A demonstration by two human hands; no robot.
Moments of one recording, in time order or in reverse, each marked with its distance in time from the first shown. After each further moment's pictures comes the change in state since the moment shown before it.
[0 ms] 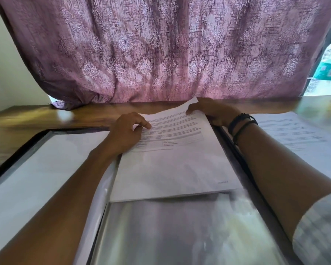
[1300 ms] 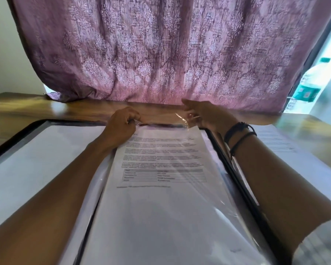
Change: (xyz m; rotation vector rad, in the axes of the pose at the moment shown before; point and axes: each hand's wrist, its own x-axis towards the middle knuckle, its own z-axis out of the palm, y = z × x) left_hand -0.001 0.007 -0.004 -0.066 0.095 -0.050; right_hand -0.044 -0.014 0.009 -0.166 0.105 -0.115
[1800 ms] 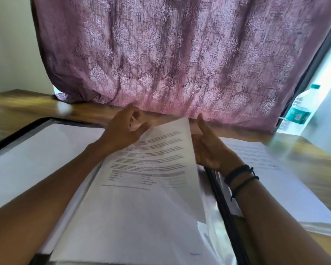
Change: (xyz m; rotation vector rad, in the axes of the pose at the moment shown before) left_hand -0.016 0.050 -0.004 -0.026 0.101 -0.051; right_hand -0.064 0.028 0.000 0.543 -0.453 0.098
